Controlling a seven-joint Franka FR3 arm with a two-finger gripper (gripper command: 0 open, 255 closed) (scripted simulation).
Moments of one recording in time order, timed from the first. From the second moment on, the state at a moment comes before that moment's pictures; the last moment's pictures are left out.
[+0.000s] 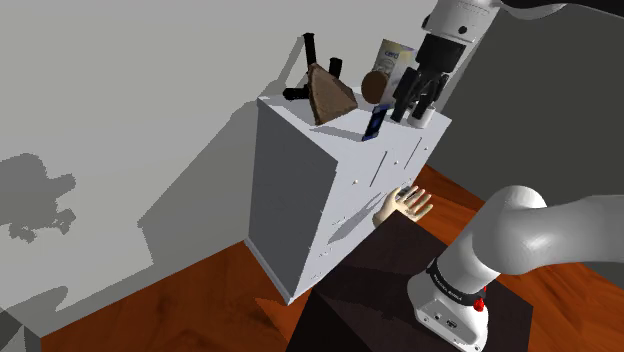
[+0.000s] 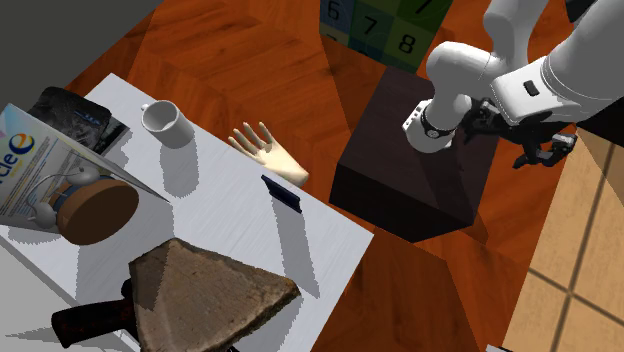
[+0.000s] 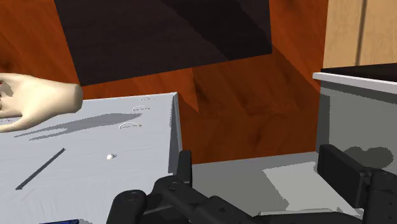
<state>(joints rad) 0.00 -0.83 0.04 -2.35 0.11 1.52 0.16</state>
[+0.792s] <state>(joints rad) -0.16 -0.45 0.11 -2.16 0.05 1.64 0.48</state>
